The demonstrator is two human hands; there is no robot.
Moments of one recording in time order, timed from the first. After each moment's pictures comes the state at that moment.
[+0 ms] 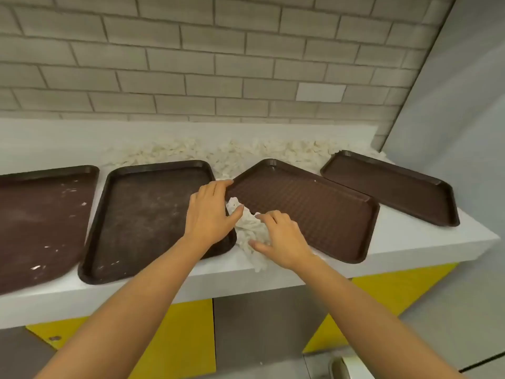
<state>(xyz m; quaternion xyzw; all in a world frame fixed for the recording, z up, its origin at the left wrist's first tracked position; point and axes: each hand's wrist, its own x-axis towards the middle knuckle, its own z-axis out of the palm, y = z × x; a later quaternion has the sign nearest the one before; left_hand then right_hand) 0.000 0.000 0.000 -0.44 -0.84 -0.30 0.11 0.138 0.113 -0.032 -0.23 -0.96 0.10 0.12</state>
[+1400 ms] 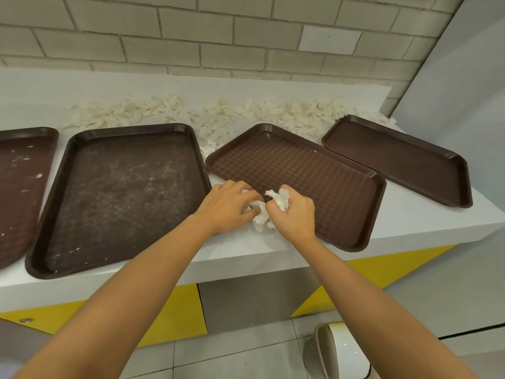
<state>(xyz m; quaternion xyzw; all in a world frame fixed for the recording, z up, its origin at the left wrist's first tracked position) -0.009 0.069 -0.057 -0.62 -0.78 -0.12 -0.01 0.133 0.156 -0.050 -0.32 -0.84 0.30 0.33</state>
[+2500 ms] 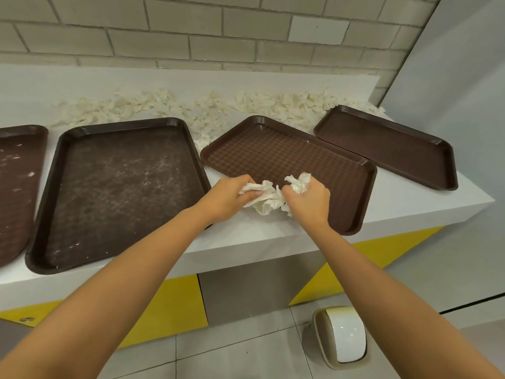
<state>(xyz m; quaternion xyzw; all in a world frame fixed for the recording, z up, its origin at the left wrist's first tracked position) 0.006 0.059 -0.035 -0.56 -0.74 -0.32 -0.19 0.153 0.164 -0.038 -0.44 -0.75 0.34 0.36</state>
